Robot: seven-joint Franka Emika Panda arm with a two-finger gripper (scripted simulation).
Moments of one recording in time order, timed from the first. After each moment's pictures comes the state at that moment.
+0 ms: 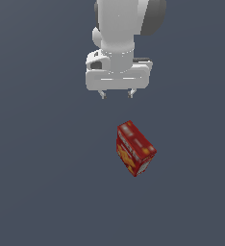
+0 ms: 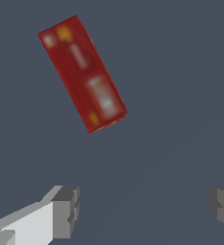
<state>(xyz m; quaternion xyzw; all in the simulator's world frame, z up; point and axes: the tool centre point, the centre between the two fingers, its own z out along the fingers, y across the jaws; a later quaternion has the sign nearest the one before) -0.056 0.017 0.313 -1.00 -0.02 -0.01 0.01</state>
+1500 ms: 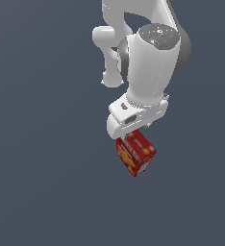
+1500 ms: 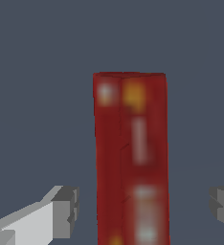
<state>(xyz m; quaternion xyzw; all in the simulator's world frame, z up) 0.053 0.079 0.248 -0.97 -0.25 0.00 0.00</state>
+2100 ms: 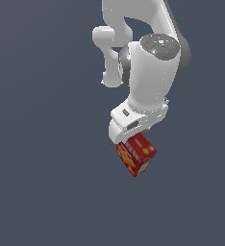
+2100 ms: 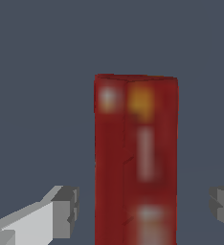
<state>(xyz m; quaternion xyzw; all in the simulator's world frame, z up) 0.060 0.083 0.235 -0.97 -0.26 0.00 0.00</state>
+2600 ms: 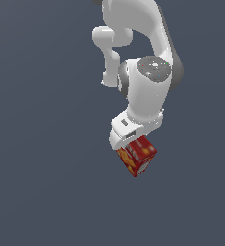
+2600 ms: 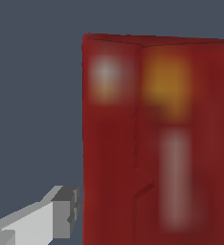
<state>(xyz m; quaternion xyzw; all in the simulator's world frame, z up) 0.059 0.084 0.195 -0.96 -0.26 0.00 0.00</state>
